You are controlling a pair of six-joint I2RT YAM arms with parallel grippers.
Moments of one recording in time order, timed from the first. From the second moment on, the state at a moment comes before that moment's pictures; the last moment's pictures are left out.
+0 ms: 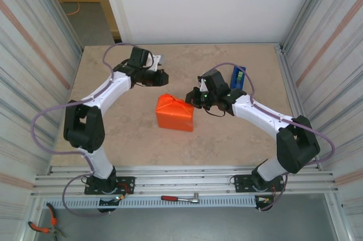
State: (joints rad) left arm -0.36 1.78 1.45 -0.56 0.50 -0.24; right arm 0.63 1.51 1.06 -0.30 -0.35 0.88
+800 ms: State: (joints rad) left arm -0.36 1.73 1.42 -0.83 0.80 -0.03; right arm 0.63 1.50 1.06 -0.29 -0.34 0.88
